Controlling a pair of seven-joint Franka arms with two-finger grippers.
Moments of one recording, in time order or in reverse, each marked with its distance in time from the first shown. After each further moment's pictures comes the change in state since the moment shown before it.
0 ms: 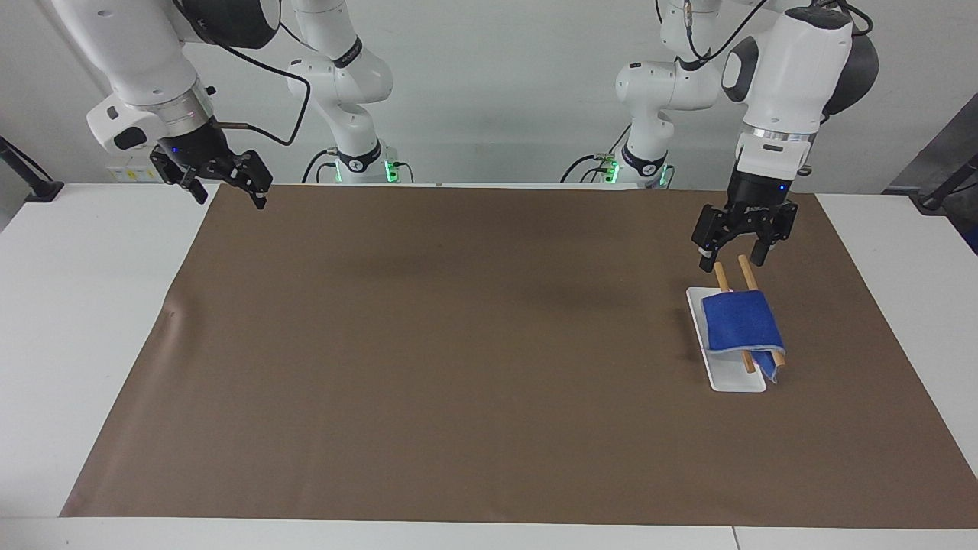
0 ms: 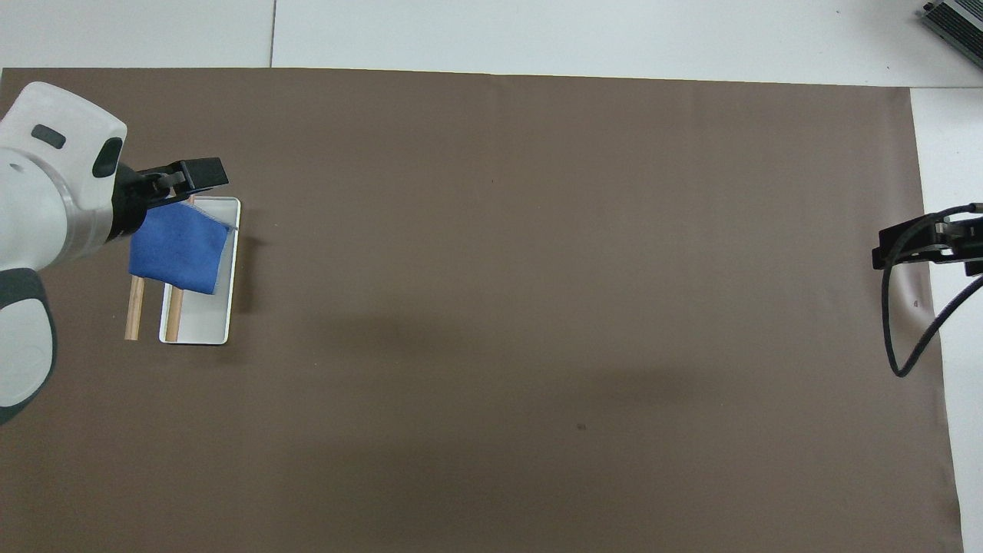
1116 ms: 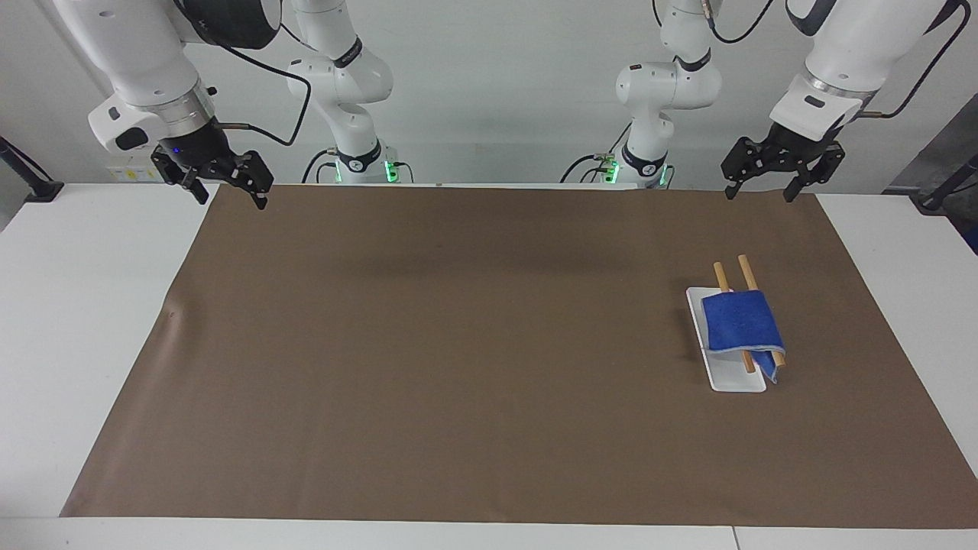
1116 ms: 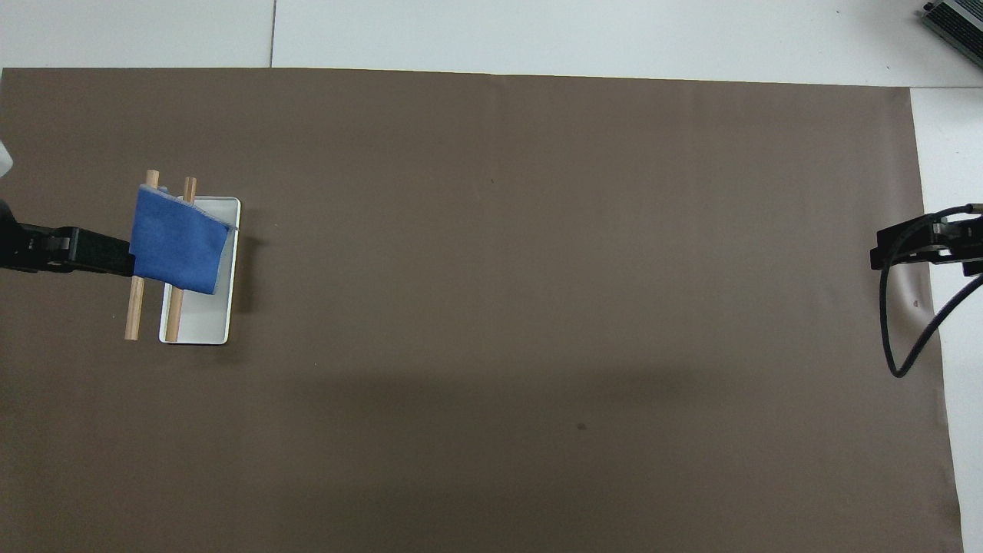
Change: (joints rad) left arm 0.049 0.001 -0.010 0.204 -0.034 -0.528 0.153; right arm 0.001 0.000 0.000 -0.001 0.000 0.000 0.000
